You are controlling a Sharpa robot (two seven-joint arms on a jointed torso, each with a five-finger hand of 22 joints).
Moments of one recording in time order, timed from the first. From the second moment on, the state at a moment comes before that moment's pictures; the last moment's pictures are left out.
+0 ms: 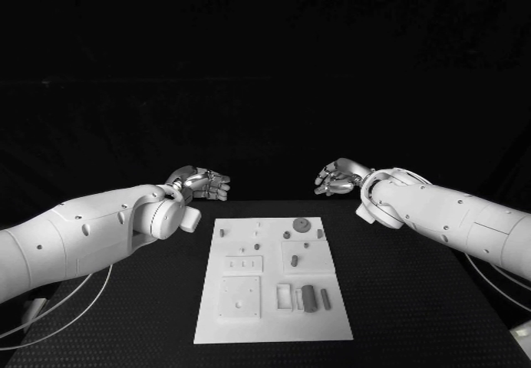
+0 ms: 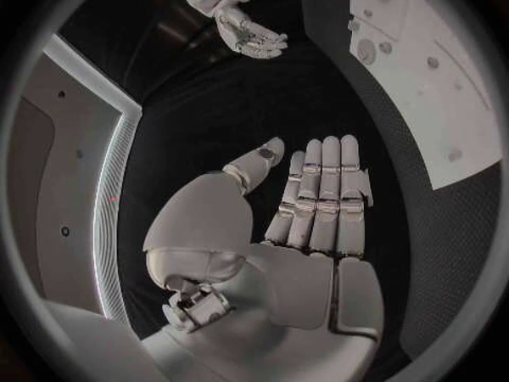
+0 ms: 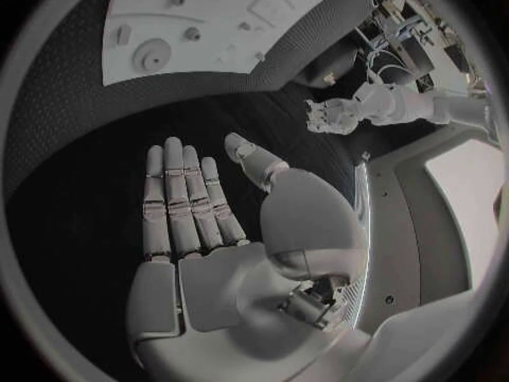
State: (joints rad) left arm 1.30 -0.69 -0.16 1.17 -0.14 -0.29 0.12; left_hand 1.08 -0.04 0.56 -0.26 0.06 0.81 0.17 0.47 0.39 1.12 0.12 0.23 0.17 0.99 0.10 0.35 0.73 0.05 0.94 0.00 0.23 0.72; right arm 1.28 -0.53 -0.14 0.89 -0.97 -0.22 0.11; right_hand 1.10 -0.05 0.55 -0.28 0.14 0.75 0.19 0.42 0.43 1.07 0.16 0.14 0.14 0.96 0.10 0.49 0.50 0.25 0.83 0.20 0.15 1.25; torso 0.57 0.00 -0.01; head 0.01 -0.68
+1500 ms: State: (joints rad) left arm 1.36 -0.87 -0.15 1.52 -0.22 -0.28 0.14; left_hand 1.06 -0.10 0.54 -0.24 0.06 0.81 0.18 0.44 0.38 1.14 0.11 0.23 0.20 1.01 0.09 0.36 0.79 0.04 0.96 -0.01 0.24 0.74; right arm 1.28 -0.48 -0.21 0.98 -1.52 -0.20 0.03; right_hand 1.14 -0.10 0.52 -0.29 0.14 0.84 0.17 0.34 0.45 1.16 0.11 0.07 0.18 1.25 0.00 0.86 0.79 0.24 1.19 0.05 0.45 1.31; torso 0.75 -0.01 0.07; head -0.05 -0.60
